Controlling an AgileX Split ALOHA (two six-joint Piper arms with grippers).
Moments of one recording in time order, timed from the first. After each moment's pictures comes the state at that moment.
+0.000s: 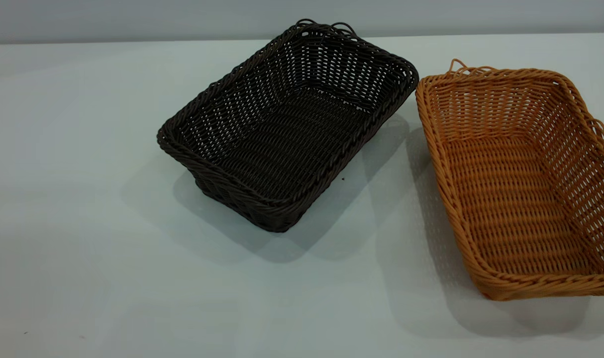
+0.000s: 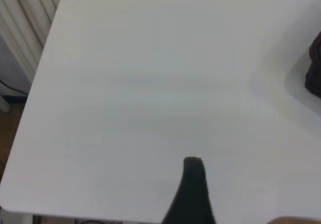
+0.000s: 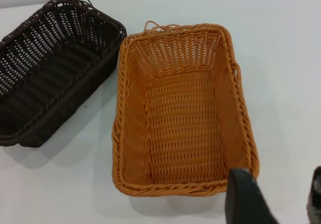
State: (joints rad) left arm 0.01 0.14 -0.58 0.07 1.04 -0.07; right arm 0.01 -0.02 -0.47 0.14 1.14 0.02
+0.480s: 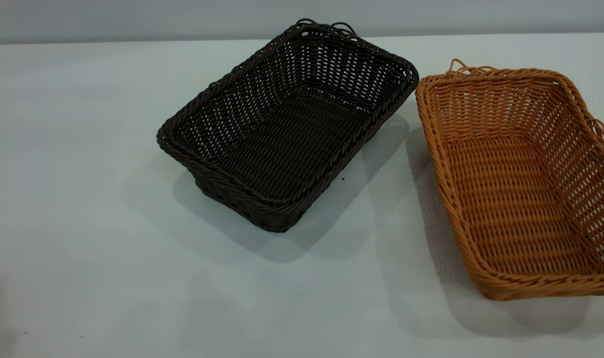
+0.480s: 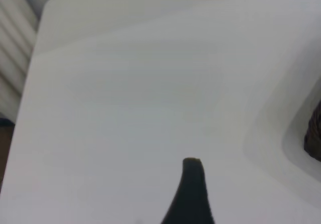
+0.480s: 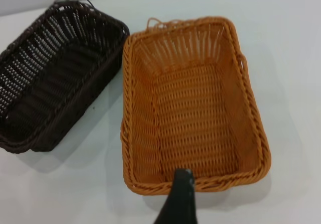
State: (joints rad) left arm 0.01 0.84 -0.75 0.04 0.57 -0.02; right arm 0.01 0.03 -0.47 0.15 1.12 0.09
